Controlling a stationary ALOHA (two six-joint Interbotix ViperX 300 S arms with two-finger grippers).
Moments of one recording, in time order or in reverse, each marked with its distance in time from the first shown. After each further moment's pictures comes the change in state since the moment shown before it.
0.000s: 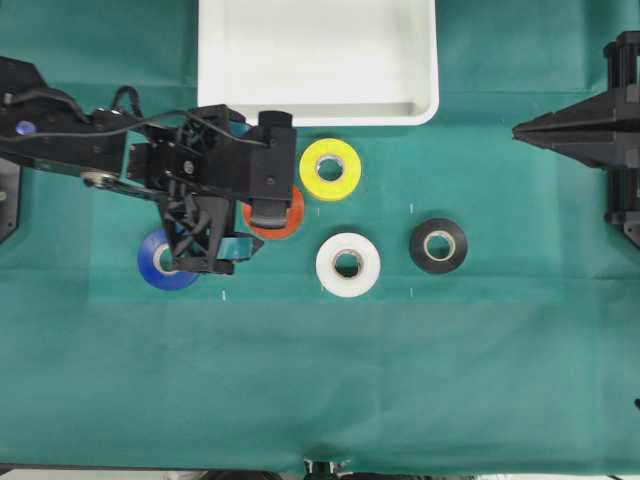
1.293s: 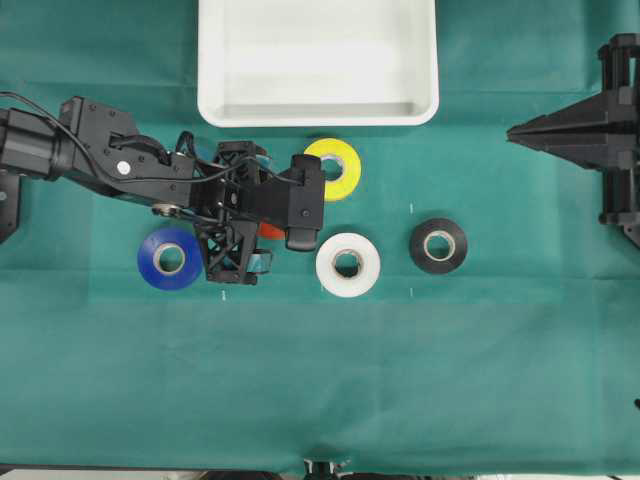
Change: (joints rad) left arm -0.005 0.236 0.055 0.002 -0.176 -0.002; right arm 0.000 0.018 0.000 0.002 0.003 -0.002
